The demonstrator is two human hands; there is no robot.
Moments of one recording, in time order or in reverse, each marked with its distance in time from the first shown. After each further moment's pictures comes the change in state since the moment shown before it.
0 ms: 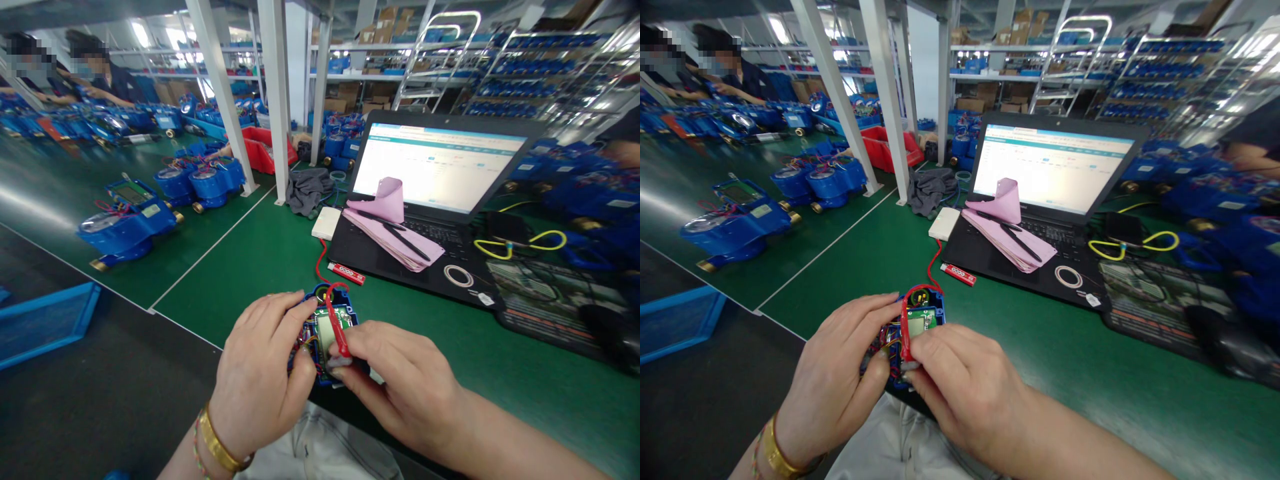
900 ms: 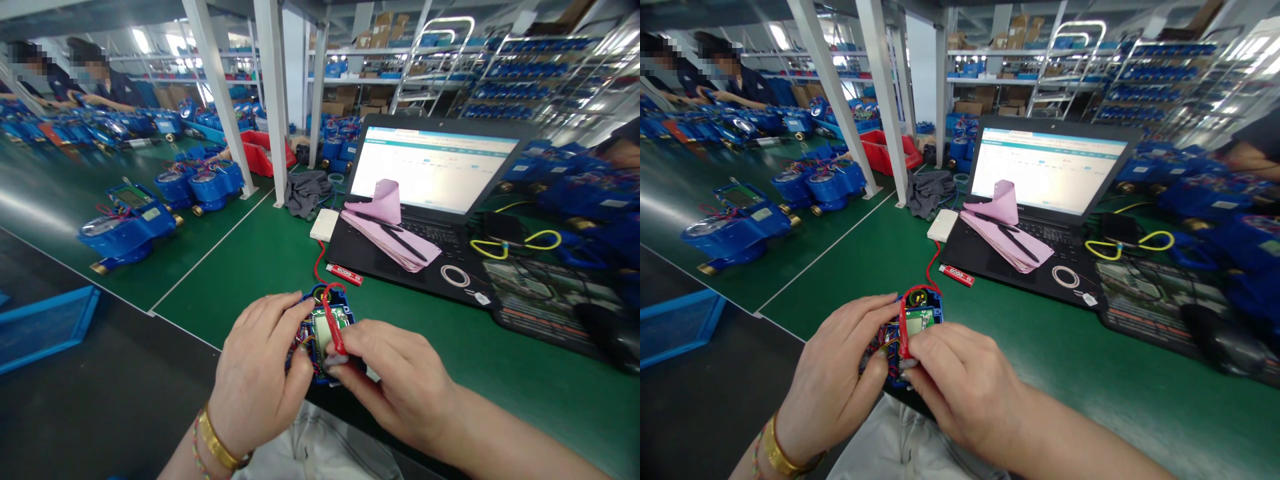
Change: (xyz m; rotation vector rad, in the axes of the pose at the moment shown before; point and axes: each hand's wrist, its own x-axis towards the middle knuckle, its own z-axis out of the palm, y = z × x) left_hand -0.002 -0.002 0.000 0.009 -0.005 0.009; right_hand -0.002 0.002 0.001 -0.015 0.016 -0.014
